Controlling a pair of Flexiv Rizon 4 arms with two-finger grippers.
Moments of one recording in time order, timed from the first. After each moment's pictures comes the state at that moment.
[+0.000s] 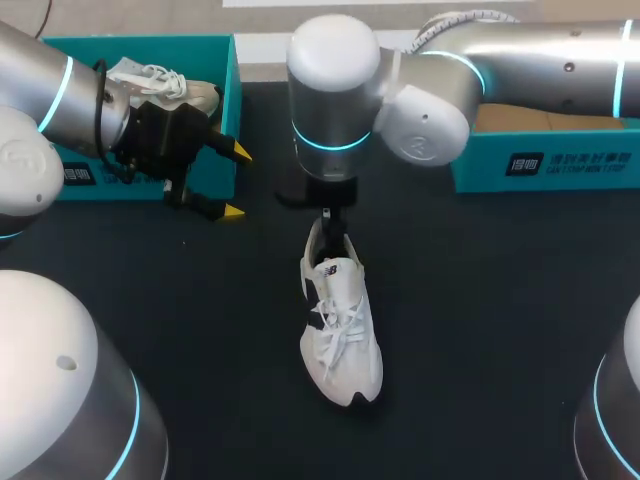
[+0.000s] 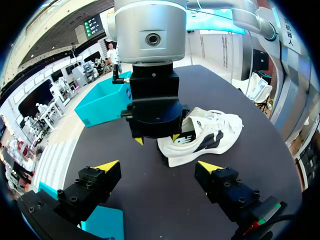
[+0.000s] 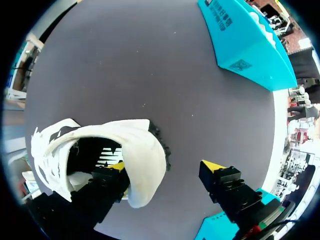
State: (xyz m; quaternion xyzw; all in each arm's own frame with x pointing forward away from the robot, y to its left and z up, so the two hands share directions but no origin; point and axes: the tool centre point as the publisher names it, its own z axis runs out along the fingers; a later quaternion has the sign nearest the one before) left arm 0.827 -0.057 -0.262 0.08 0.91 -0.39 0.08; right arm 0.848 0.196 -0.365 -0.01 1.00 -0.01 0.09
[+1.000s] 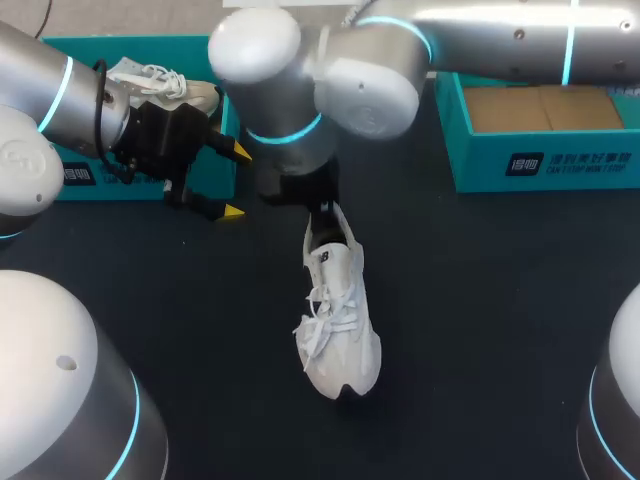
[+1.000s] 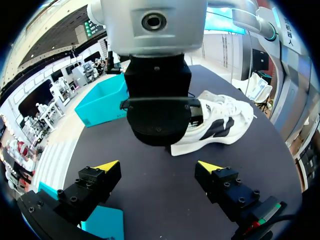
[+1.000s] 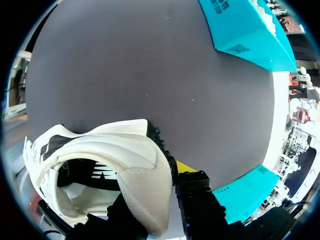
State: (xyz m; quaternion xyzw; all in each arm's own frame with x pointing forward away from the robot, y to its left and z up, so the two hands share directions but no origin) left arm 0.827 -0.057 -0.262 0.08 0.91 -0.39 0.08; right arm 0.828 0.189 -0.321 0.06 0.99 -0.12 0.08
